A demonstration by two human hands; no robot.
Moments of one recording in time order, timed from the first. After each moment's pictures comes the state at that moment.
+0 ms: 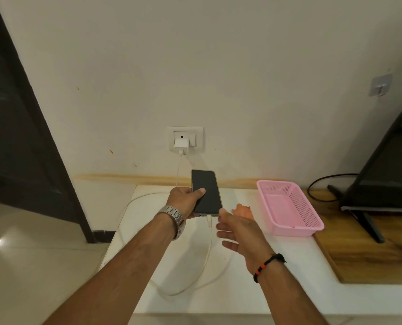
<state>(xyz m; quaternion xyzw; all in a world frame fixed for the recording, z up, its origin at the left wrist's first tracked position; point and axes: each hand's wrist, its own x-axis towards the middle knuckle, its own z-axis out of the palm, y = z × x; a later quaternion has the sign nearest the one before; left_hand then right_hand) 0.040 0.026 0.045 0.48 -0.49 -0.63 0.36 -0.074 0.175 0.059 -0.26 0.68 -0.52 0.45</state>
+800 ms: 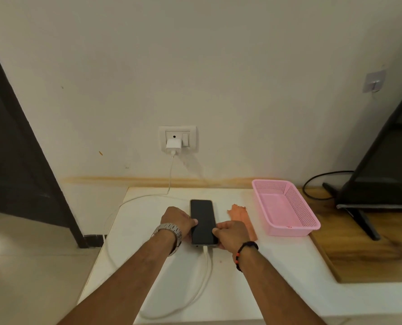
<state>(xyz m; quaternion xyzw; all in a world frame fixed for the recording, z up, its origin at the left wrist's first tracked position) 0.038 0.021 -0.008 0.59 -0.61 -0.48 0.21 -0.104 0.117 -0.022 -0.31 0.78 -0.41 0.36</state>
